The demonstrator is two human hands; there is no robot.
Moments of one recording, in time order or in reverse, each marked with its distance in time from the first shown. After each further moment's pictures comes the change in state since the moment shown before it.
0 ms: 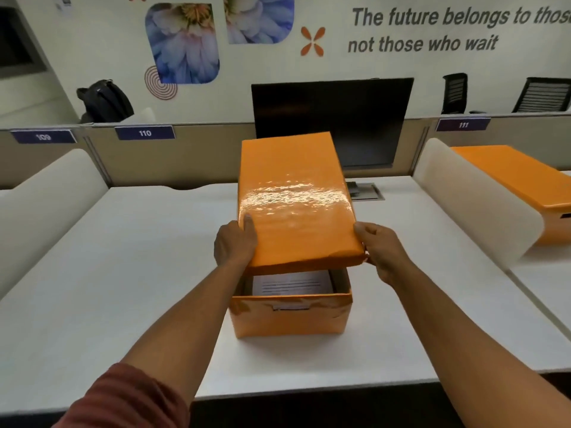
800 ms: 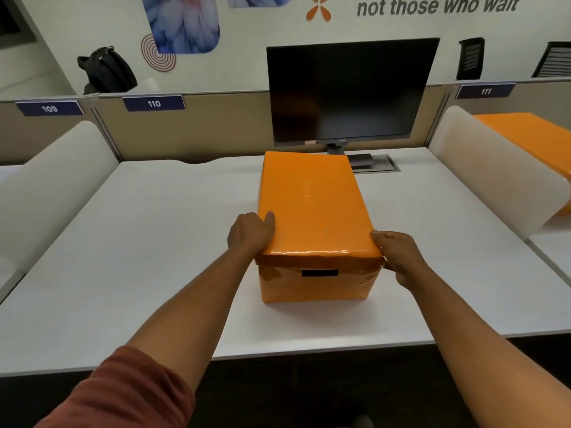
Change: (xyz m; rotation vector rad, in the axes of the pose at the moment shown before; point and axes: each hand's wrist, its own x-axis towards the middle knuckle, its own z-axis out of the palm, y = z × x) left_hand -0.005 -0.052 -0.013 0.245 -0.264 0.092; right_hand -0.028 0.065 0.022 -0.058 0.068 0.139
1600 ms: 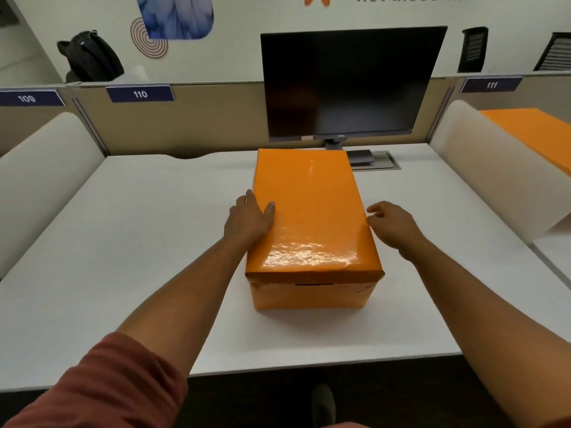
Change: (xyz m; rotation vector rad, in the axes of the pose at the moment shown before) left_hand 0.042 0.015 0.006 0.022 -0.034 0.099; right_hand 0.049 -0.046 0.005 -0.560 0.013 -0.215
